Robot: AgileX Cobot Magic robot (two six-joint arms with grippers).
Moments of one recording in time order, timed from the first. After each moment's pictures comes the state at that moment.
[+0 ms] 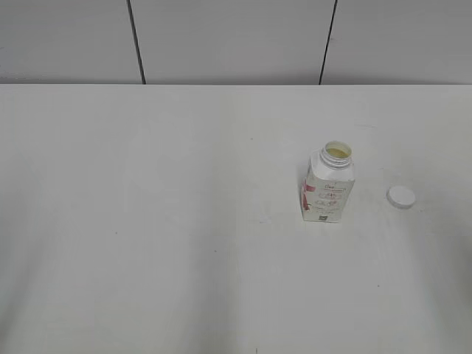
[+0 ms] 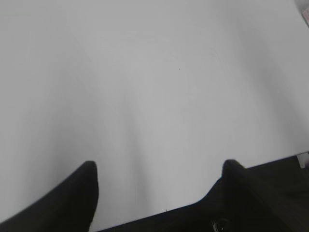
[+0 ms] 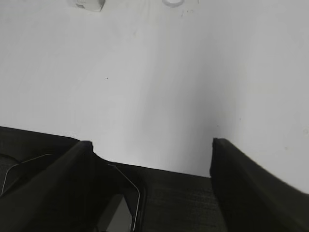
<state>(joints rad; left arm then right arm) -0.16 0.30 -0.52 -0.01 1.05 0.01 0.08 0.72 -0.74 0.13 1.14 -0.19</state>
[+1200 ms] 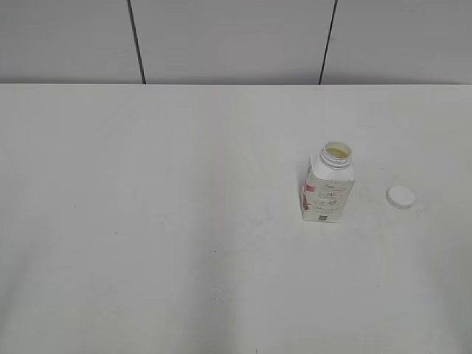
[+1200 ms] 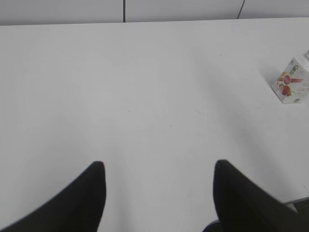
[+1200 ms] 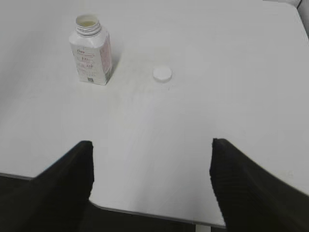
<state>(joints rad) -0.16 -0.01 -0.52 -0.01 1.06 -0.05 0.08 0.01 -0.52 0.12 1.10 -0.20</state>
